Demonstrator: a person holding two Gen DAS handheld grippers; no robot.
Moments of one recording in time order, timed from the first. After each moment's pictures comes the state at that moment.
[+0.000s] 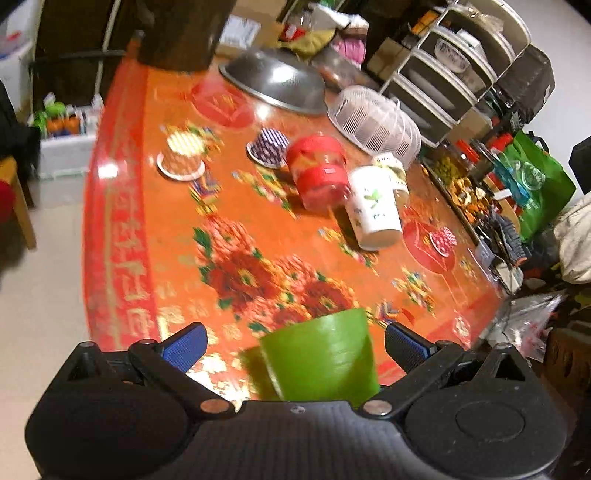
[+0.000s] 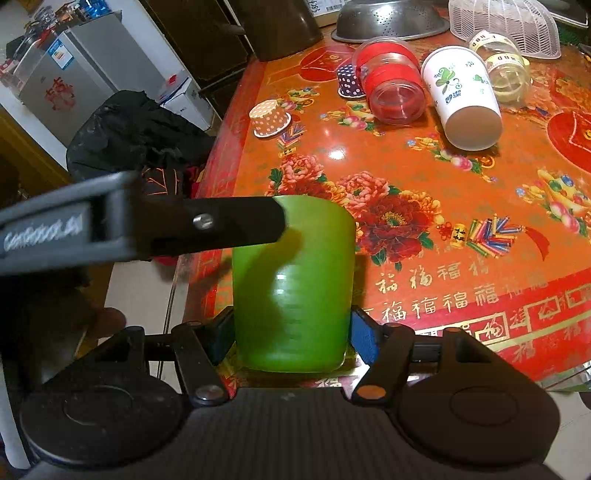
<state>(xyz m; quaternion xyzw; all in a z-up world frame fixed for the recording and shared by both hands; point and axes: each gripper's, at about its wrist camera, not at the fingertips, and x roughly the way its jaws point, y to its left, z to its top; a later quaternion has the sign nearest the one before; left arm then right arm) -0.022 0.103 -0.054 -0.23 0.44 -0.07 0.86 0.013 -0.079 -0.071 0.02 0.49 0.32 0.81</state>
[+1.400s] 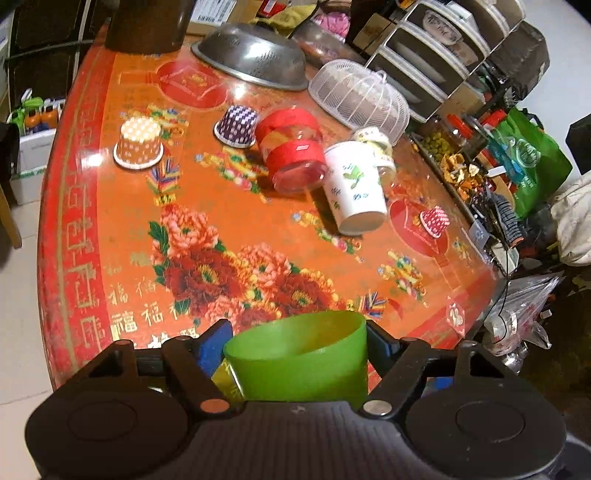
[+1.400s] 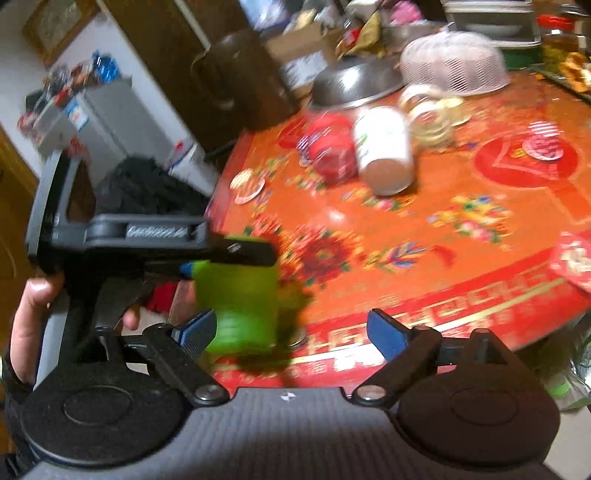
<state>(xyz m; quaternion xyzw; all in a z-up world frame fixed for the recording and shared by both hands) 0.003 0.081 -0.059 -0.22 0.46 -0.09 0.86 -0.008 -0.178 -0.047 0.09 0.39 0.32 0.86</state>
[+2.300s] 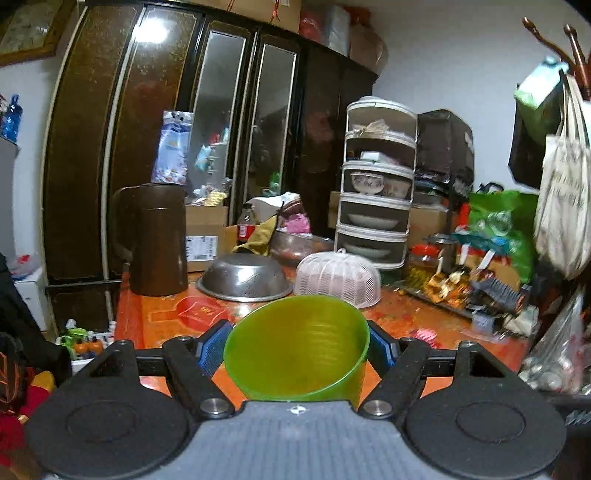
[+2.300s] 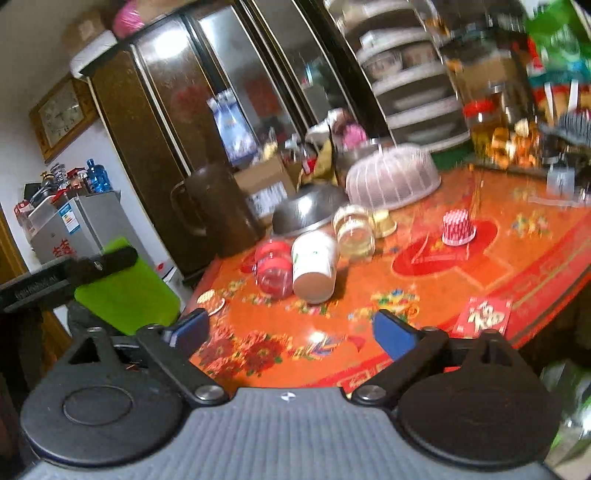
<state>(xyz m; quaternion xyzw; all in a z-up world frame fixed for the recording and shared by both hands) -0.101 0.010 0.003 -0.03 0.13 0.00 0.99 -0.040 -0.245 -0.055 0.15 0.19 0.26 0.93</state>
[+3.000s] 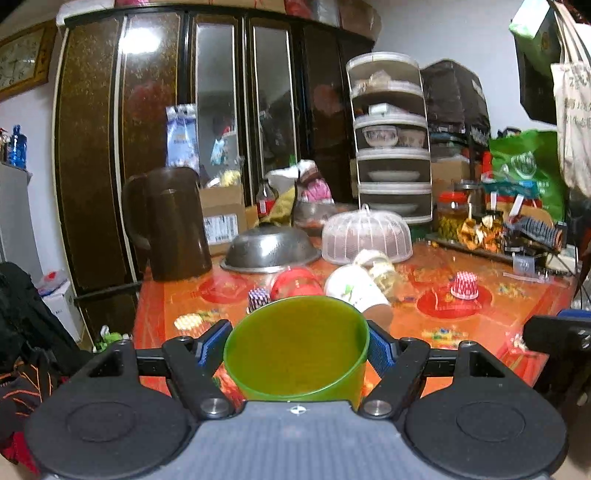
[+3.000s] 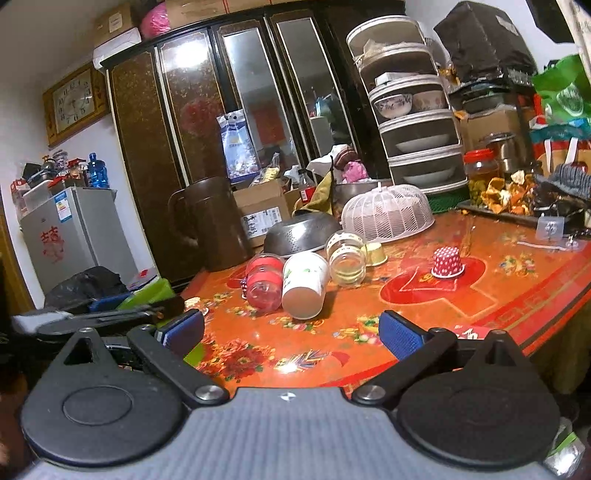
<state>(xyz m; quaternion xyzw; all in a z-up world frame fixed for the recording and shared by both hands) -0.082 -0.010 -0.045 0.04 0.16 0.04 0.99 -0.055 -0.238 -0.066 0.10 0.13 0.24 0.96</state>
